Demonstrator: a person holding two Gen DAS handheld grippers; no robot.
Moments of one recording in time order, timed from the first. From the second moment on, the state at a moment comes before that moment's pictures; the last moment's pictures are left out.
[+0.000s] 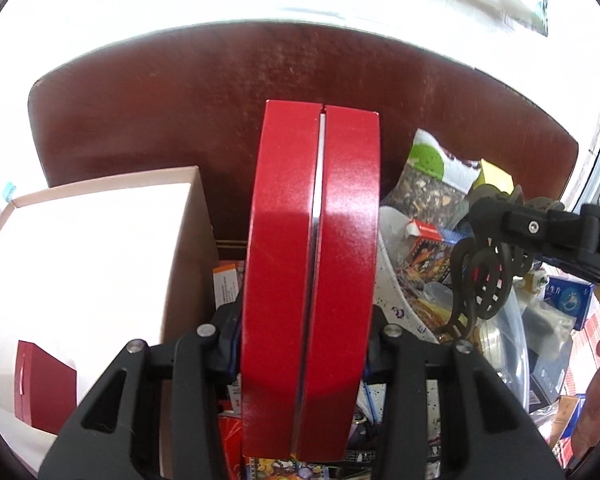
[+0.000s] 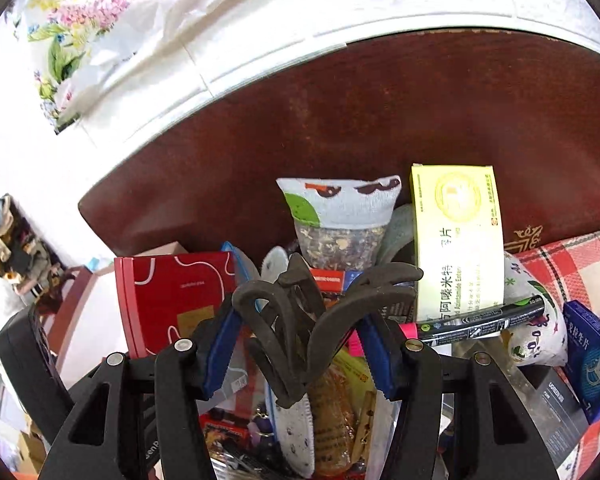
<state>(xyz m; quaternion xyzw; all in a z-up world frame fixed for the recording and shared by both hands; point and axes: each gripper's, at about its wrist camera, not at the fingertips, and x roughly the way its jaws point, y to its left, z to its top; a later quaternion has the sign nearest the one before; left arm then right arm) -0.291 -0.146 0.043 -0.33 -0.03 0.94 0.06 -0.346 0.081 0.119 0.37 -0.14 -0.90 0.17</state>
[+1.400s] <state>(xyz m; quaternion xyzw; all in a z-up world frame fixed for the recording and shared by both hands) -0.266 -0.192 0.094 -0.32 -0.04 0.94 0.09 -0.317 0.009 0.151 0.28 -0.16 -0.90 0.30</state>
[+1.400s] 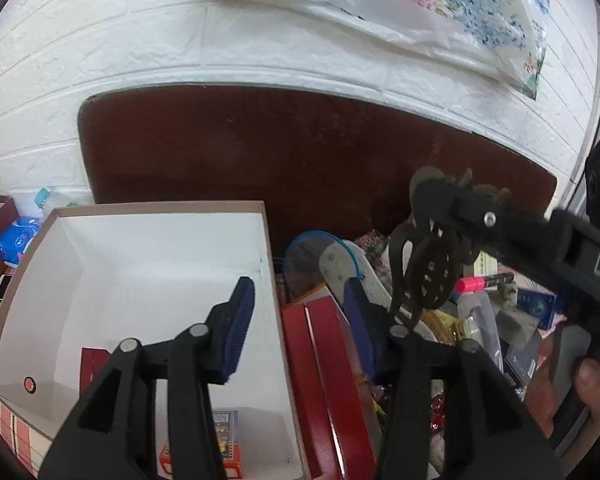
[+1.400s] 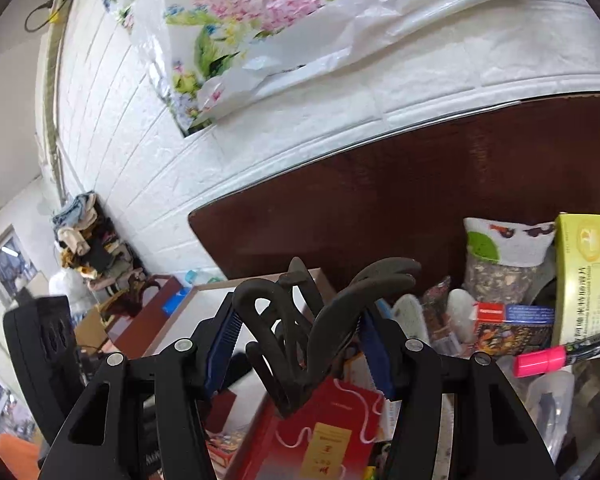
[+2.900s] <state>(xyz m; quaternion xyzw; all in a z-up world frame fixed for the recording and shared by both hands) -0.265 -0.120 0.089 -0.30 -0.02 0.93 0.21 -0.329 0.055 0.143 0.31 -0.23 -0.85 0.35</state>
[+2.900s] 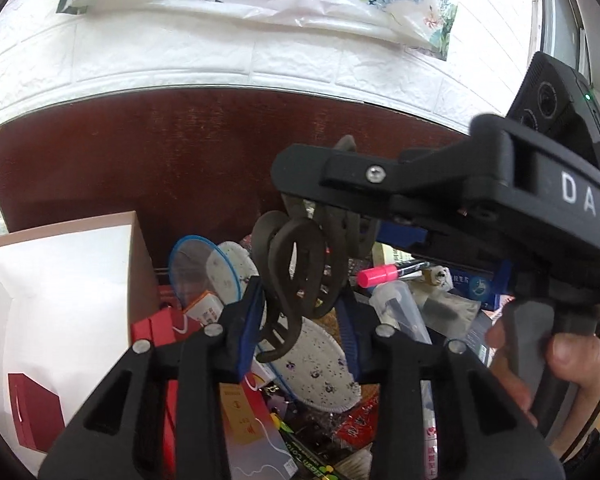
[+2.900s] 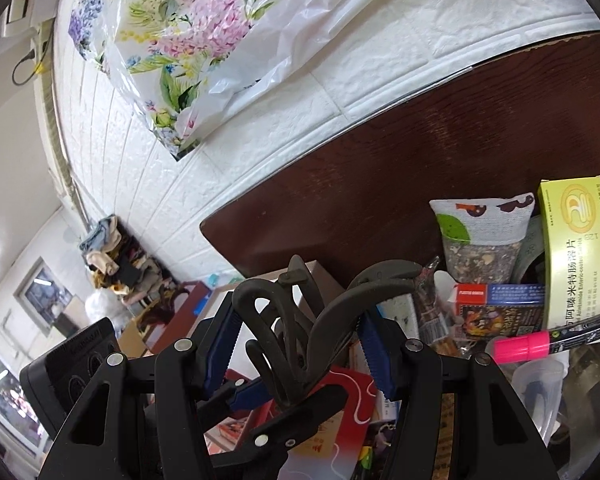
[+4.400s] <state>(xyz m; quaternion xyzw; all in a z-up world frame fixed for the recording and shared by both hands) -0.259 -0.239 0.079 -0.35 0.05 0.93 -0.07 -0.326 -0.101 0.103 0.39 -0.20 -0.78 0.45</state>
